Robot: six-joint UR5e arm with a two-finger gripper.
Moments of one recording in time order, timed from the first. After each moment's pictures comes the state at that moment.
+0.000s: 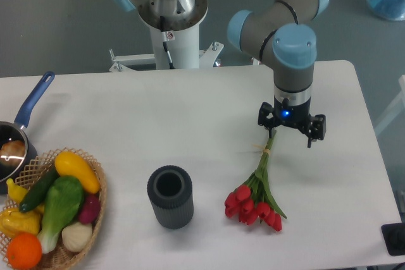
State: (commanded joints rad) arm 2.70 -1.97 -1.77 -0.78 1.54 1.13
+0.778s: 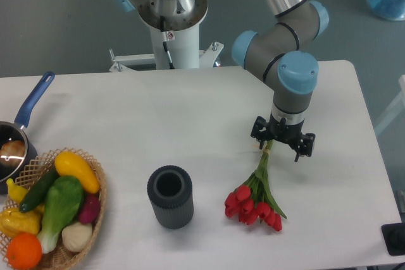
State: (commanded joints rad) arm 2.67 -2.03 -1.76 -0.78 1.50 1.14
